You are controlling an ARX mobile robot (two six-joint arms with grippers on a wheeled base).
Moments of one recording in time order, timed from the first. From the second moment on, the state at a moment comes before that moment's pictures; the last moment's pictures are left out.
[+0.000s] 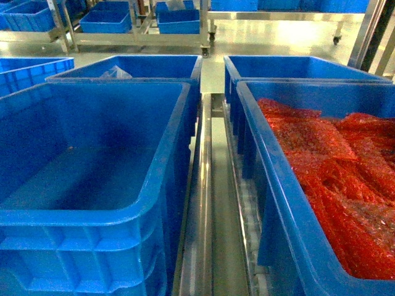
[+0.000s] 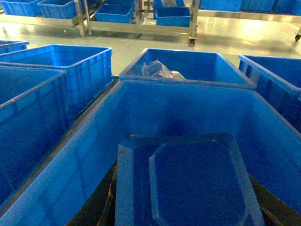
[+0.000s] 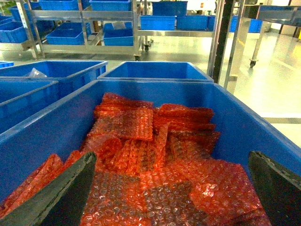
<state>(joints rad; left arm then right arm) -0.17 0.94 0.27 0.58 -0.28 -0.08 0.00 0.00 0.01 -0.01 0.00 0.00</state>
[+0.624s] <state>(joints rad) -0.17 0.94 0.27 0.58 -0.28 -0.08 0.00 0.00 0.01 -0.01 0.00 0.00</state>
